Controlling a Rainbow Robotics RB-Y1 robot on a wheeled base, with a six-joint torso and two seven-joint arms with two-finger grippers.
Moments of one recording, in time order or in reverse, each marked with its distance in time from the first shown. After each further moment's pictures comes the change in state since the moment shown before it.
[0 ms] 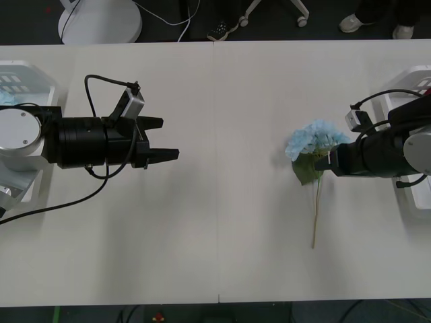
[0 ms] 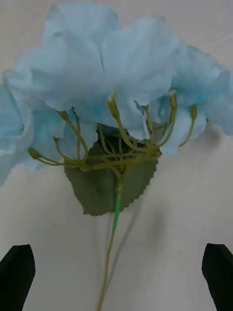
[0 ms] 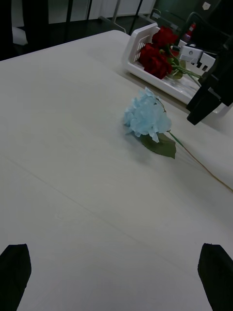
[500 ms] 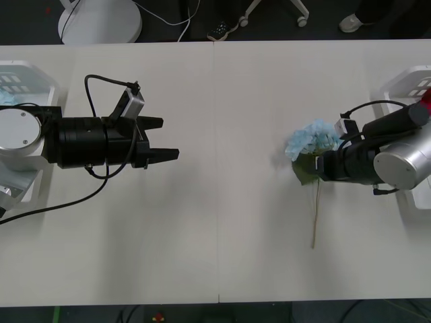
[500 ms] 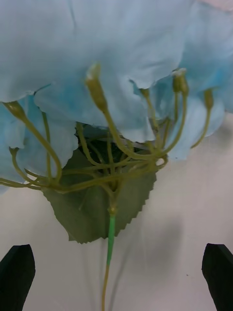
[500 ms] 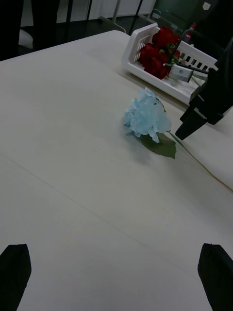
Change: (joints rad) right arm 0.000 0.122 0.034 0.056 0.209 0.001 -0.114; left arm 0.000 0.000 0.000 0.000 0.000 0.000 0.000
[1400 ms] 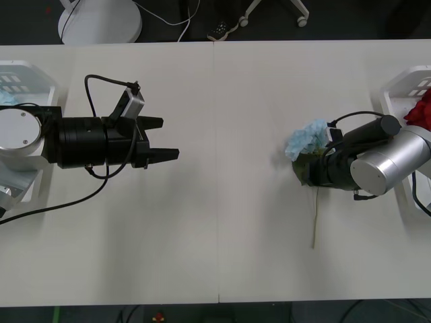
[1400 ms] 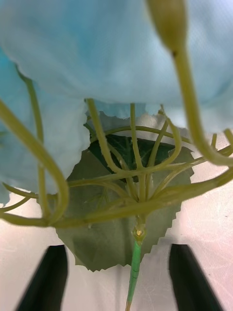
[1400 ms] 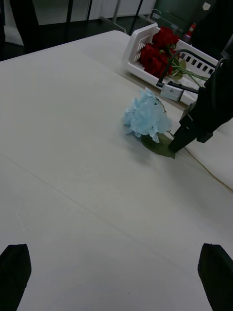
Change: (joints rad) right arm 0.000 0.120 0.000 0.099 0.083 0.000 0.000; left arm 0.000 0.000 0.000 0.000 0.000 0.000 0.000
